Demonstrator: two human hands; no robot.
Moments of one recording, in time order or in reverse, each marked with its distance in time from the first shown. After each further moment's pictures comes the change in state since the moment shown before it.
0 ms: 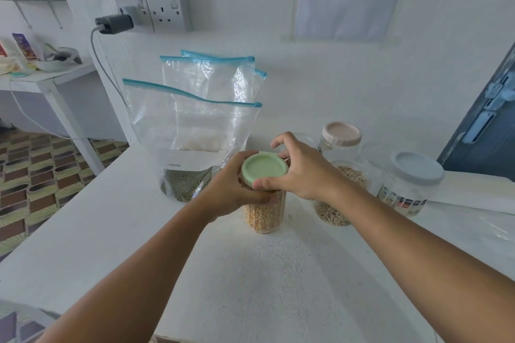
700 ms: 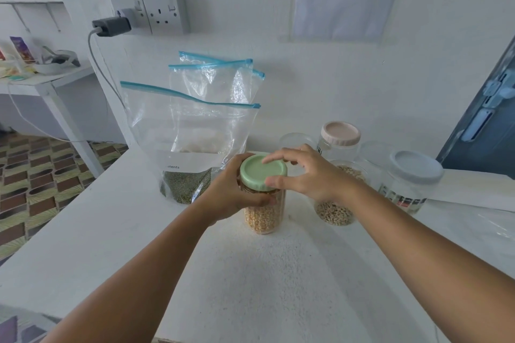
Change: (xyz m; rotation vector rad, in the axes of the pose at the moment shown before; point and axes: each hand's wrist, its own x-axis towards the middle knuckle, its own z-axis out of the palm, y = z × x) left_hand -0.001 -0.004 0.003 0.014 -0.005 0.024; right_hand -0.012 0.009 -0.009 0.146 -0.123 0.012
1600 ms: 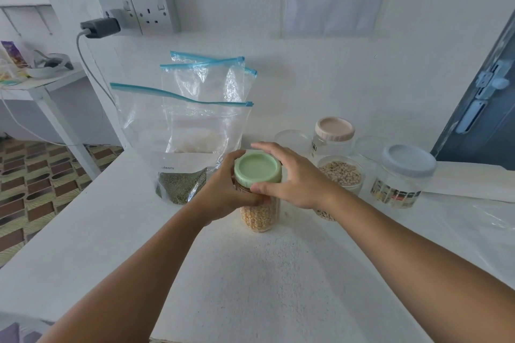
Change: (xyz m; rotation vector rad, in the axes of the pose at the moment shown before) left_hand 0.000 -0.005 0.000 0.014 0.009 -0.024; right_hand 0.006 0.008 0.023 -0.024 0.103 -0.127
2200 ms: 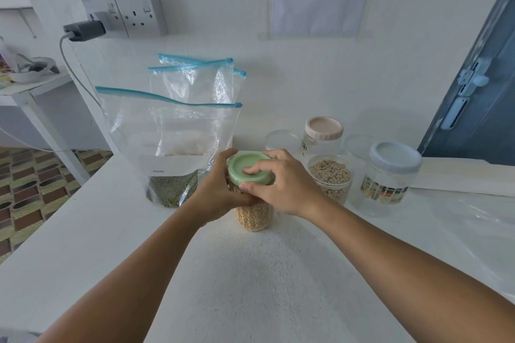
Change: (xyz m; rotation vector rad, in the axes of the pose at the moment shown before) left_hand 0.004 0.000 0.006 0.016 0.024 0.011; right_hand -0.010 -0.010 0.013 -0.065 0.147 0.086
